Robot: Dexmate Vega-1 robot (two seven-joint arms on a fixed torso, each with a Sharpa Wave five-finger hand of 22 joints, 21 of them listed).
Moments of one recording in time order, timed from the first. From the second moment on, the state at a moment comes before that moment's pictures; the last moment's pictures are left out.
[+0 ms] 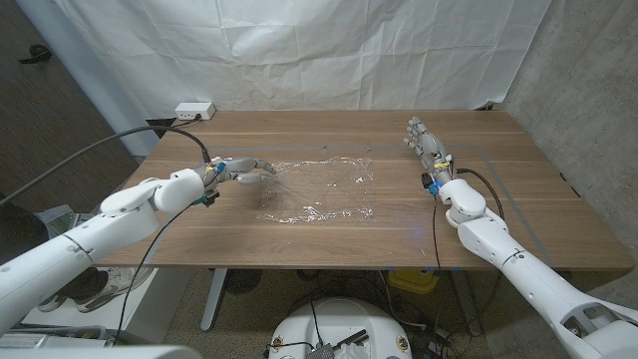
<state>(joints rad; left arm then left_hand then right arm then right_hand) 0.98 1.04 0.36 -1.82 0.40 0.02 -0.18 0.40 0.09 0.57 -0.16 0.17 0.45 -0.12 0.23 0.17 0.24 -0.07 0.27 0.19 0.15 -0.04 0.21 0.17 0.05 0.10 0.41 0.20 -0.88 -0.53 -0.39 -1.39 0.41 0.31 -0.14 0.30 0.13 0.30 -0.05 0.19 0.11 0.00 0.23 0.19 0.10 0.10 0.27 0.19 0.04 0.07 0.22 0.19 0.16 0.10 0.22 0.17</state>
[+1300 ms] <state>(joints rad) 0.93 1.02 0.41 -1.79 0.51 0.01 -0.28 0.38 0.10 0.56 -0.15 0.17 0.53 -0.11 0.23 0.17 0.32 -0.07 0.27 0.19 0.18 -0.04 0.20 0.18 0.06 0.11 0.41 0.20 -1.04 -0.67 -0.52 -1.81 -0.38 -0.20 -0.53 0.42 0.13 0.35 -0.13 0.18 0.49 0.03 0.28 0.19 0.50 0.11 0.34 0.20 0.52 -0.01 0.43 0.28 0.52 0.10 0.33 0.19</state>
